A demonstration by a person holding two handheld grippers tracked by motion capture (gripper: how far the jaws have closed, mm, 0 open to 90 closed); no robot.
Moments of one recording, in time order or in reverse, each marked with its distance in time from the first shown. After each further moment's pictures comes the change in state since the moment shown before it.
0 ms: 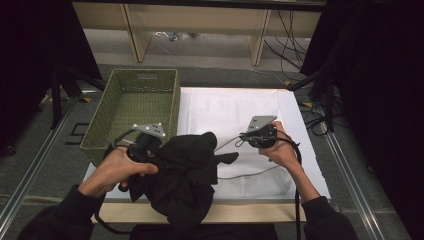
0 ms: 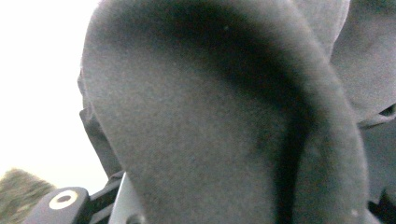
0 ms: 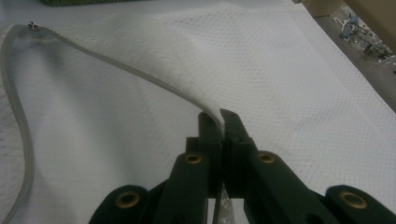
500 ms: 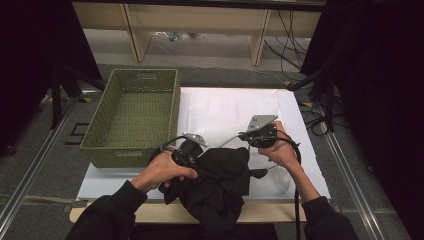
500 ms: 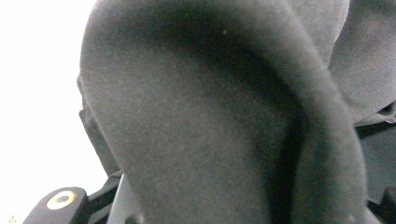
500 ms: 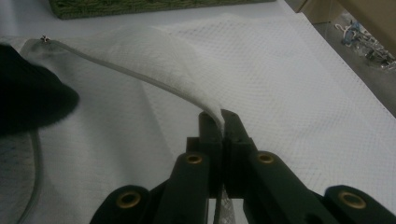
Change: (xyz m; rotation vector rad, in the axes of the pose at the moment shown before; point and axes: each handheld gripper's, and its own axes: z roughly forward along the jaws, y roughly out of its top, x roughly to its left) left arm 0.003 0.018 0.095 0.070 -0.107 -0.028; right arm 0.000 0.004 -0.003 -0.031 0.015 -0.008
